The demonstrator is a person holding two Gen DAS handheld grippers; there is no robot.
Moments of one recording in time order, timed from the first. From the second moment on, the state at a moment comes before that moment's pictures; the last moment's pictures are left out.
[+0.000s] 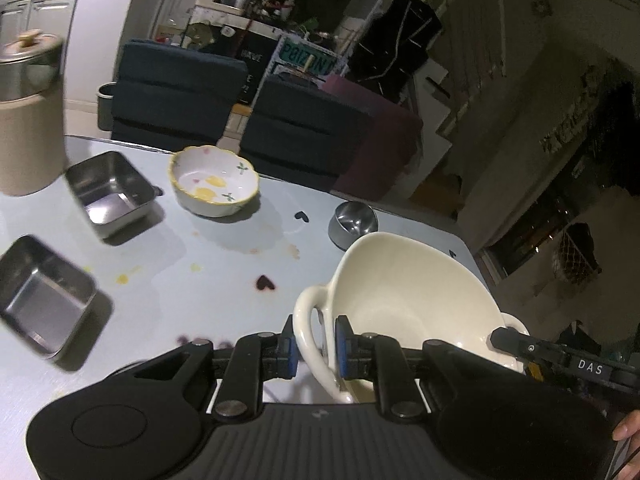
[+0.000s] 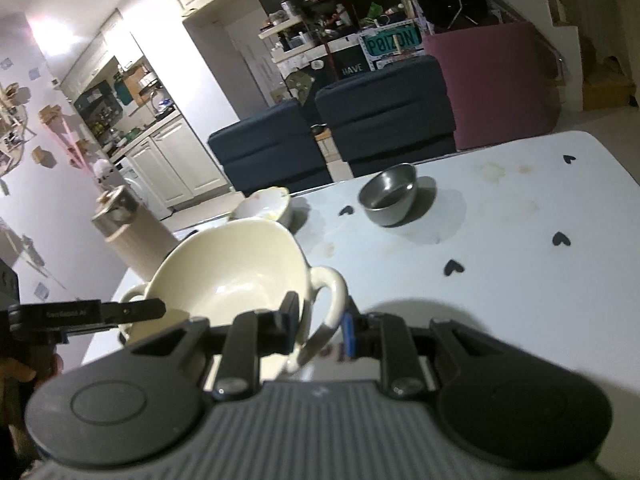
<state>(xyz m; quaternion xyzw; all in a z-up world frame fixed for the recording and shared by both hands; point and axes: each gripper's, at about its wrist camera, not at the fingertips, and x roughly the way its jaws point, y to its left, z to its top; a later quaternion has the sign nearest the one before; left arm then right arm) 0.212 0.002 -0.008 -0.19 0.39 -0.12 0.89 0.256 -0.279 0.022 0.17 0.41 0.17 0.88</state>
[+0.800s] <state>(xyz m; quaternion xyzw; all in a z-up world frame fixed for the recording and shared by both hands) 0.134 0.095 -0.040 -0.24 0.38 -0.09 0.89 0.222 -0.190 0.003 0.15 0.44 0.20 0.86</state>
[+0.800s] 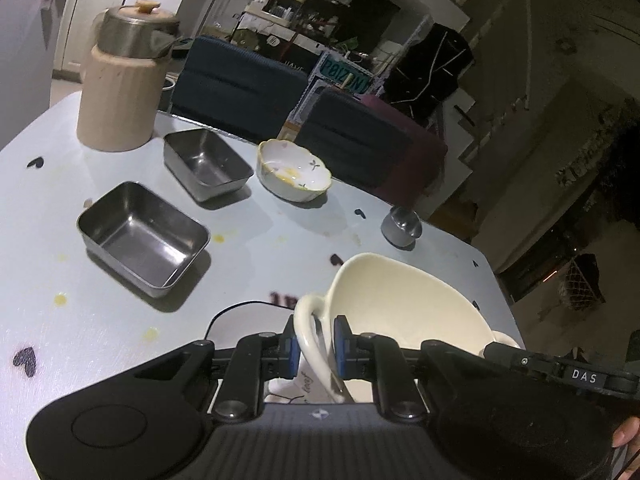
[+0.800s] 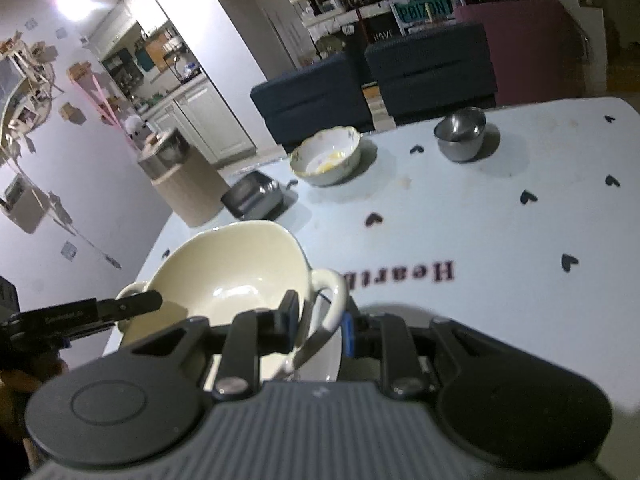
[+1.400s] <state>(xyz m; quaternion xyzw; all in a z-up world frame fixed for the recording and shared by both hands) 0.143 0.125 -0.088 -0.26 0.41 -0.07 0.87 0.239 -0.146 -0.024 0.12 0.49 0.20 0.84</state>
